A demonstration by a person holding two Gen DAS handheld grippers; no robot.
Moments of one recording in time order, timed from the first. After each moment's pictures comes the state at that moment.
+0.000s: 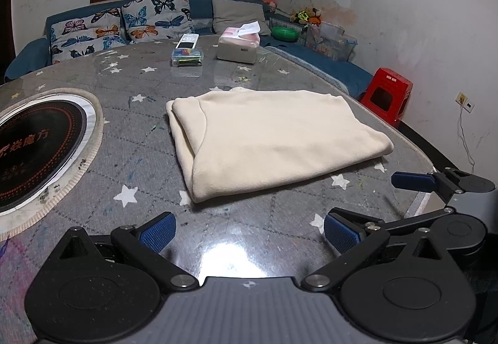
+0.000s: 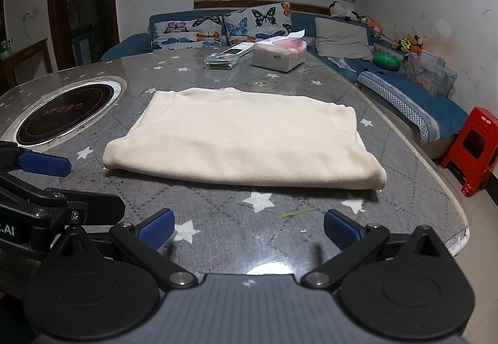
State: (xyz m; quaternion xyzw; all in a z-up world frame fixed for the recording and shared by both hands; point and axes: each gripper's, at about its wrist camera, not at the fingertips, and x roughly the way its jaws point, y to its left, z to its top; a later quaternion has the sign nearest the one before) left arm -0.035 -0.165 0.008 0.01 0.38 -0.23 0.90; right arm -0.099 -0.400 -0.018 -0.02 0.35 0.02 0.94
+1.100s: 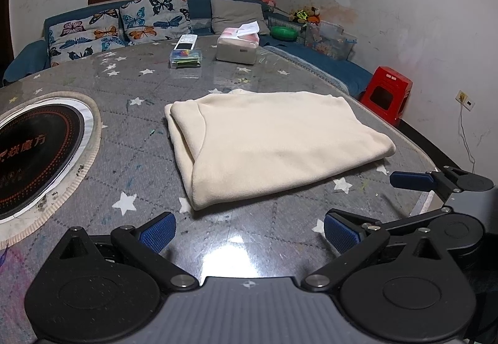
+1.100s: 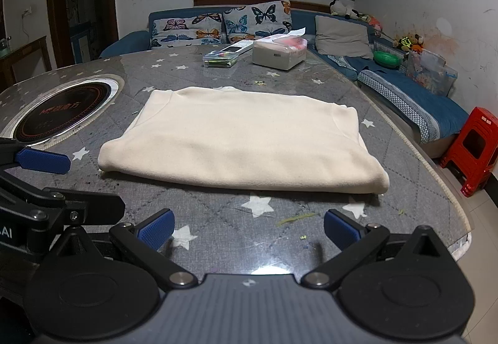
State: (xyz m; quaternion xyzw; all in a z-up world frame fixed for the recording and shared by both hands) left arm -0.028 -0.167 0.009 0.01 0.38 -0.23 0.90; right arm -0.089 -0.400 -0.019 -0.02 0.36 0.02 0.93
